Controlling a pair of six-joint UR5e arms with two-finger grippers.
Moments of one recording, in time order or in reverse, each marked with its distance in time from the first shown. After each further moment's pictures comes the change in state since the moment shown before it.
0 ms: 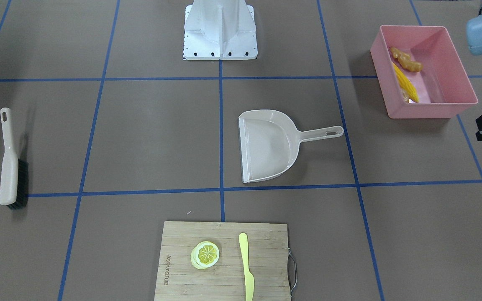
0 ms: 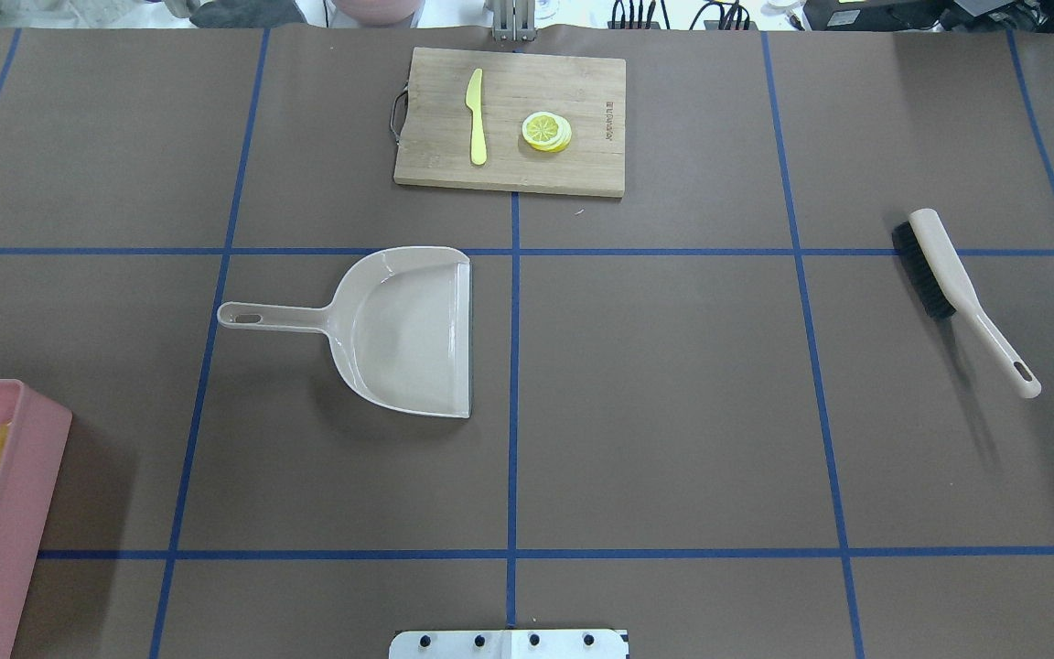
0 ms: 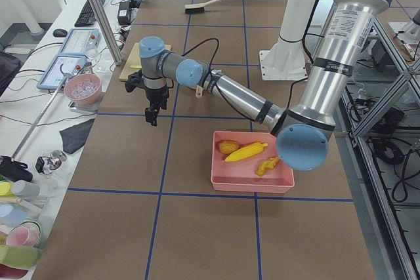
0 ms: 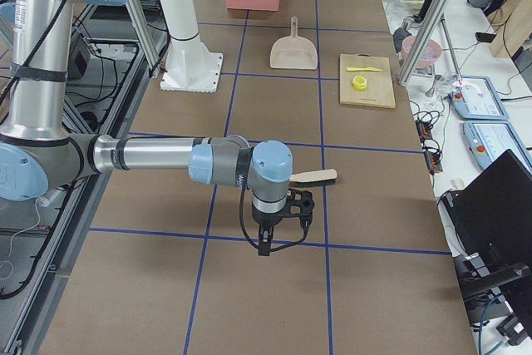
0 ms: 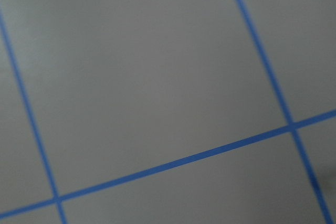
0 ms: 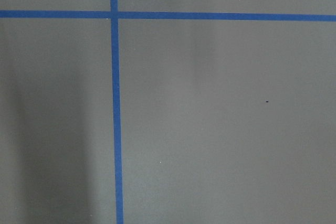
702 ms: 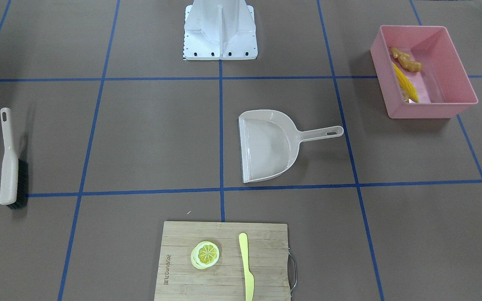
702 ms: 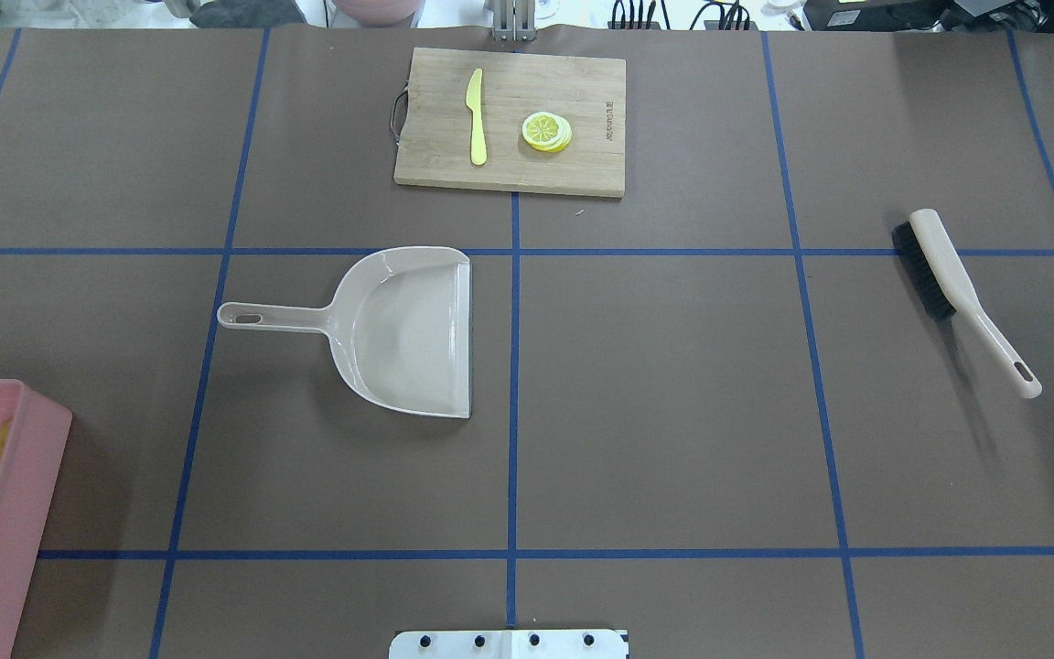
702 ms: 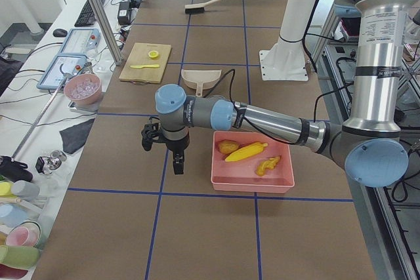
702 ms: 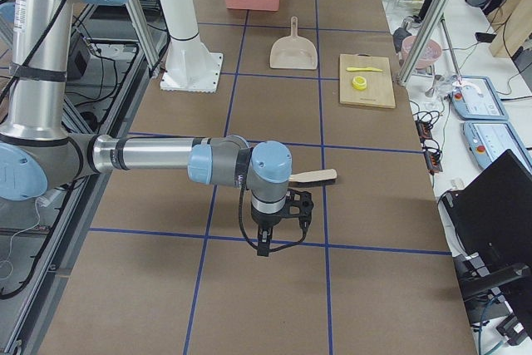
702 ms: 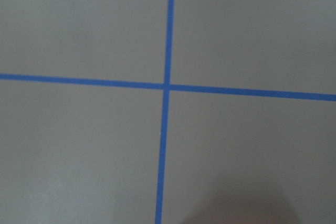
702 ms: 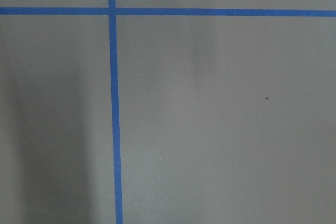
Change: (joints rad) left arm -0.166 0.225 -0.008 -0.013 -0.091 0.009; right arm 0.000 -0.002 0.000 -0.002 0.001 0.001
